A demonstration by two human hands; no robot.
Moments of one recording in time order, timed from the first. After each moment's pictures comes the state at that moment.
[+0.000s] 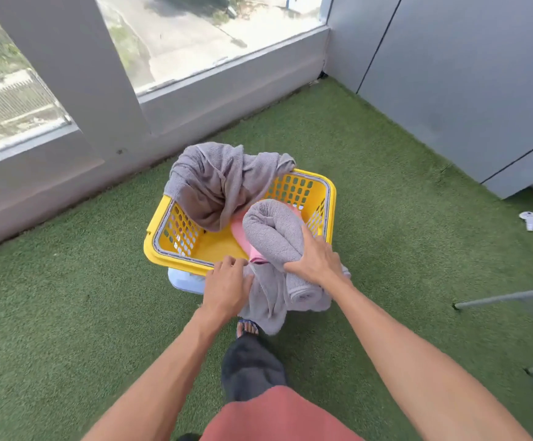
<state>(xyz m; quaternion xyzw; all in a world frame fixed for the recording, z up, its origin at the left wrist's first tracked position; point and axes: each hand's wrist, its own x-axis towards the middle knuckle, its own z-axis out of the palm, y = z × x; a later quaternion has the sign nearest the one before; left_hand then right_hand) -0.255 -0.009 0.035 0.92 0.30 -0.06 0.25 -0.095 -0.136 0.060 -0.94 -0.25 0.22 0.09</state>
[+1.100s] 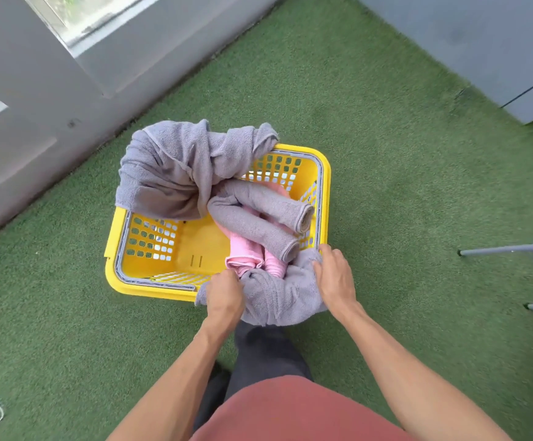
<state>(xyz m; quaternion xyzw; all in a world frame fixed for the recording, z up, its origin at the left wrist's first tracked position) -0.165 0.001 -0.017 0.84 0.41 -0.21 0.28 -0.045 -0.175 -0.020 -0.95 -0.15 0.22 0.14</state>
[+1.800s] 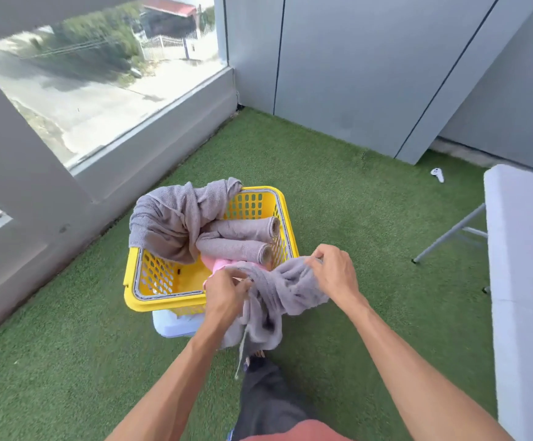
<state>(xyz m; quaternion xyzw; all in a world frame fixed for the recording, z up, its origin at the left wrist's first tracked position) -0.265 -0.023 0.104 0.84 0.28 0.00 0.46 -0.173 -0.216 0.122 -0.96 -0.04 0.03 0.26</state>
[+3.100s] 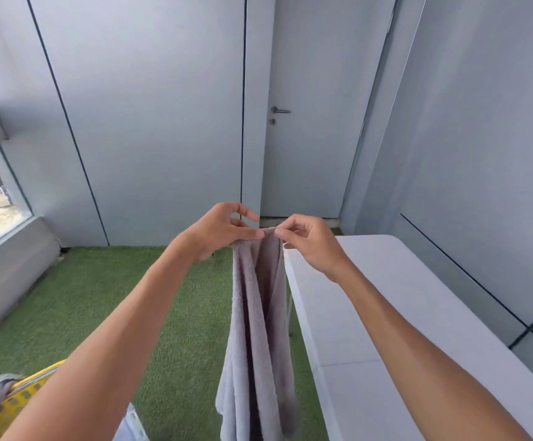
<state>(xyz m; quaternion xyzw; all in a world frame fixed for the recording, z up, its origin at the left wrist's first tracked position) 0.010 -0.385 0.398 0.77 -0.25 -0.16 0.57 -0.048 -0.586 0.368 -0.83 -0.08 -0.14 0.54</state>
